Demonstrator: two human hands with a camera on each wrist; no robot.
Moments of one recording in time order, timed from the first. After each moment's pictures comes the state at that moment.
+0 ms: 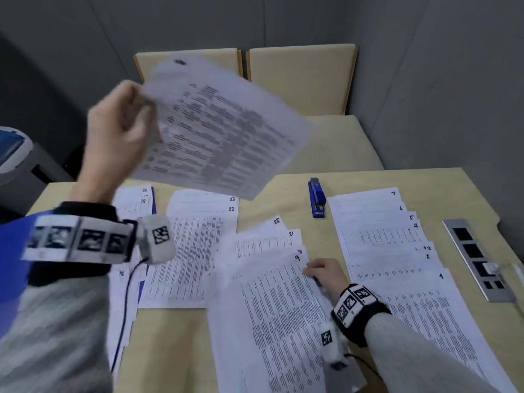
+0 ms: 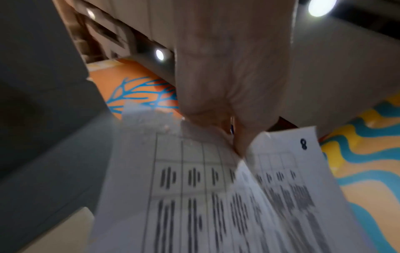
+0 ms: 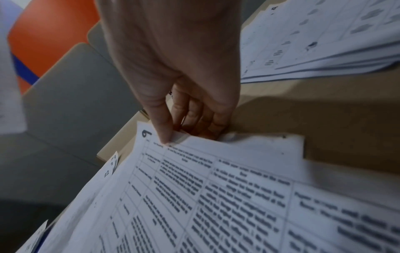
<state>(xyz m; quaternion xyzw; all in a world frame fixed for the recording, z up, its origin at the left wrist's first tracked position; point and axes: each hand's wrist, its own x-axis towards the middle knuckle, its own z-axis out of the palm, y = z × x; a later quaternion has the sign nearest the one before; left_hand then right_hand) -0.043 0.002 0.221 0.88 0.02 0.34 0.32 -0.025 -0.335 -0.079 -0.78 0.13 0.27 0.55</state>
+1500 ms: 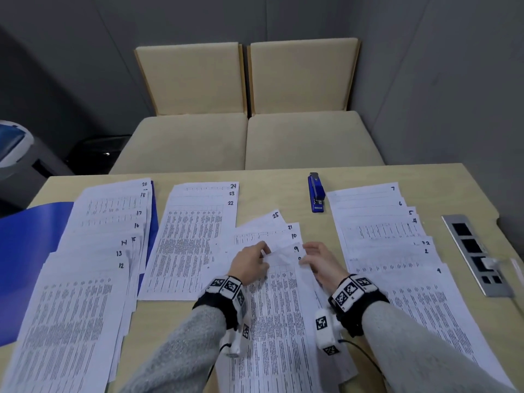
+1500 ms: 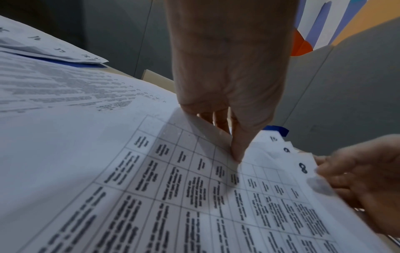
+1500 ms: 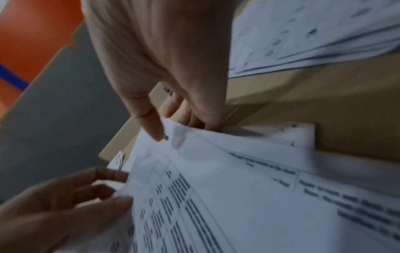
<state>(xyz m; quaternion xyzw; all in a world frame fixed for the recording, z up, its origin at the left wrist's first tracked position) -0.067 -0.133 -0.050 0.93 0.09 -0.18 0.32 -0.024 -0.325 -0.054 -0.66 0.16 0.32 0.66</state>
